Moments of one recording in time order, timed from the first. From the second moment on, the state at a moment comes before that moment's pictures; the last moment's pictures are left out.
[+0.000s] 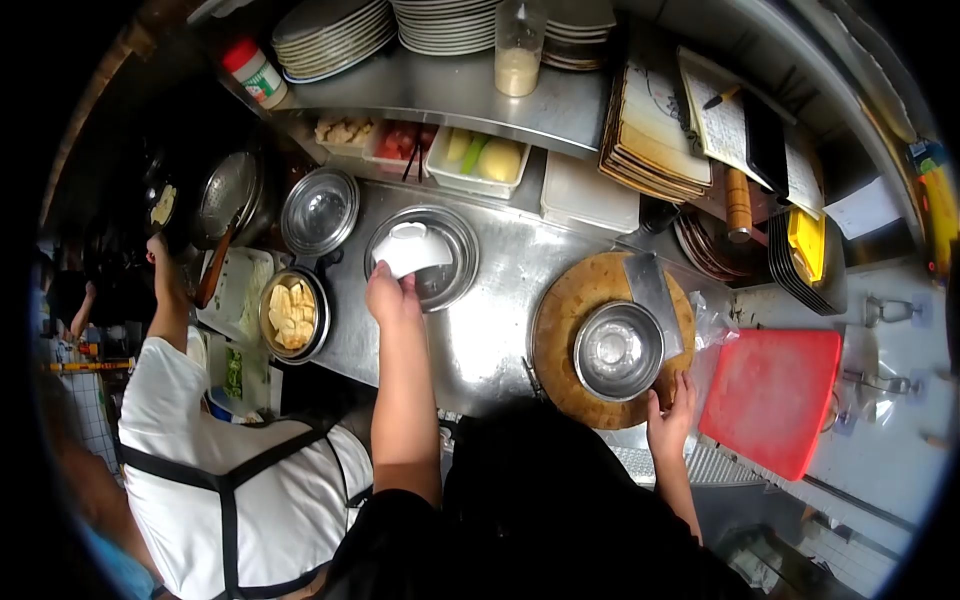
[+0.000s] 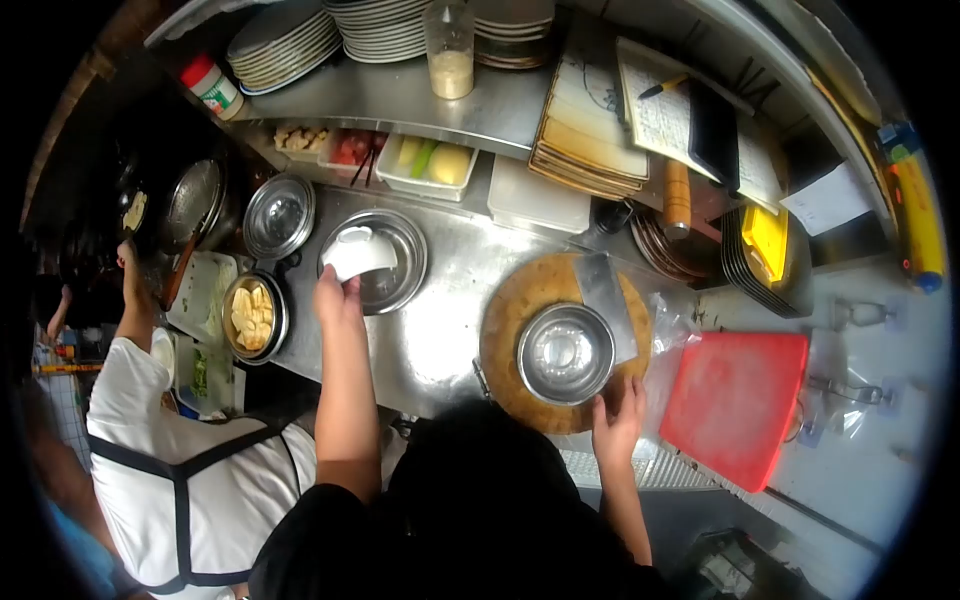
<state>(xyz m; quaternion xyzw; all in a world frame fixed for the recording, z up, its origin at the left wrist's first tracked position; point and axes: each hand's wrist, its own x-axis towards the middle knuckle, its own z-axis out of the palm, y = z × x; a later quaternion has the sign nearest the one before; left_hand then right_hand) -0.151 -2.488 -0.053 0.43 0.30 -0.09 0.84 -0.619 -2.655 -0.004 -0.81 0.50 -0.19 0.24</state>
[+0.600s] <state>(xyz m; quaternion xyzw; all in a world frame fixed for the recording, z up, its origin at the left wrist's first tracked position) -0.214 -2.697 0.179 0.59 -0.58 0.34 0.44 -0.639 -2.654 -0.002 -0.82 0.47 -0.21 0.23</state>
